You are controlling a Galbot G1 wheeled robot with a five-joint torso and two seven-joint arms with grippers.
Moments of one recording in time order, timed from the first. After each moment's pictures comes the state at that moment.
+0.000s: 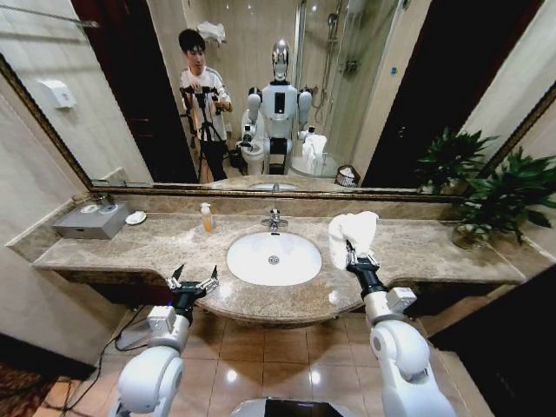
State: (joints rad) left arm 1.68 -1.40 -0.62 -2.34 -0.15 0.32 -0.09; right arm -1.42 1.50 0.57 2.19 0.23 -0.21 -0.05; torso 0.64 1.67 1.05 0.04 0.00
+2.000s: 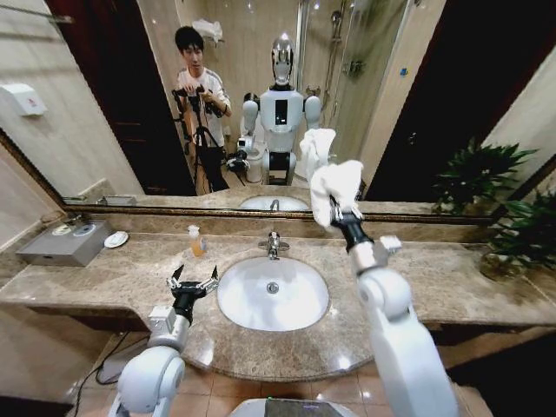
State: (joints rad) left arm 1.68 -1.40 -0.62 -2.34 -0.15 0.32 -0.09; right arm -0.79 1.31 0.35 2.06 0.43 -0.34 0.08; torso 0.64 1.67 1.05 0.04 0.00
